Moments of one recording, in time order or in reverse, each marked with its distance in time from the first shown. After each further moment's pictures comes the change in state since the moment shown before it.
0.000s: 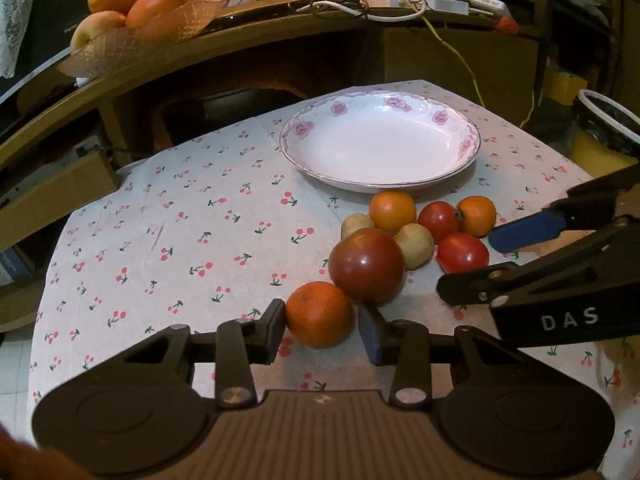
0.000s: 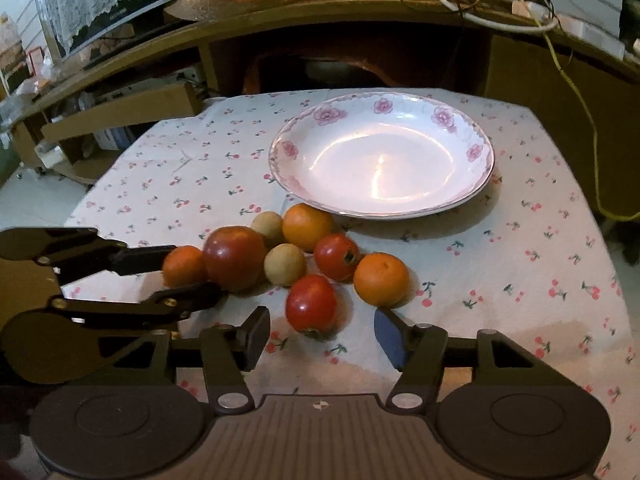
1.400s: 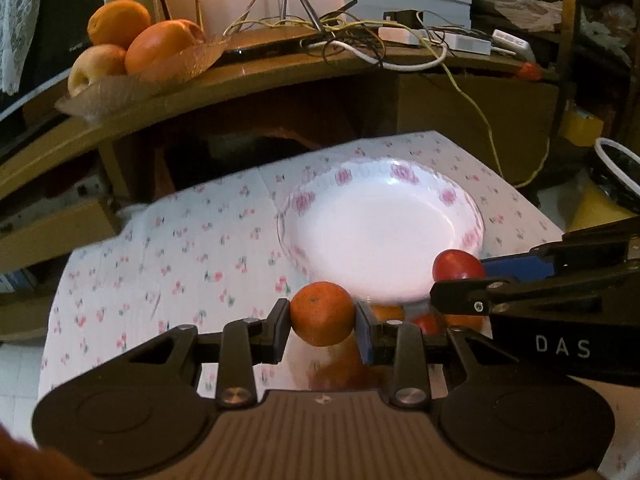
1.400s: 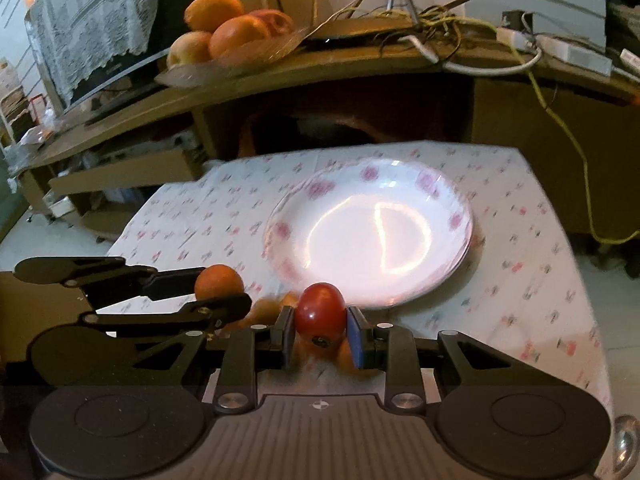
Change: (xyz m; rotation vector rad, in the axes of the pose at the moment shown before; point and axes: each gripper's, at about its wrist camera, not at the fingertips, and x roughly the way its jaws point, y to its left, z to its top) left arm 0.003 -0.007 0.073 -0.070 -0.030 0.026; right arm -0.021 -0.026 0.047 0.083 -0.097 0.030
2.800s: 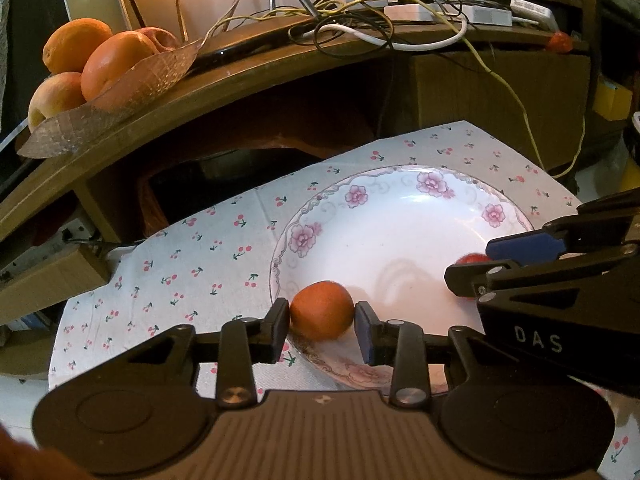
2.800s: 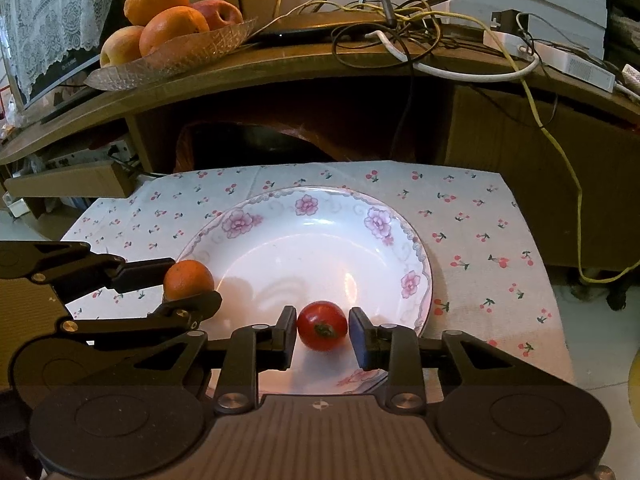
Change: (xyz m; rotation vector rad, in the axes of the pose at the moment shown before) left arm 0.063 -0.017 0.032 0.080 0.026 0.099; right arm 0.054 -0.036 0.031 -0.032 0.007 -0.078
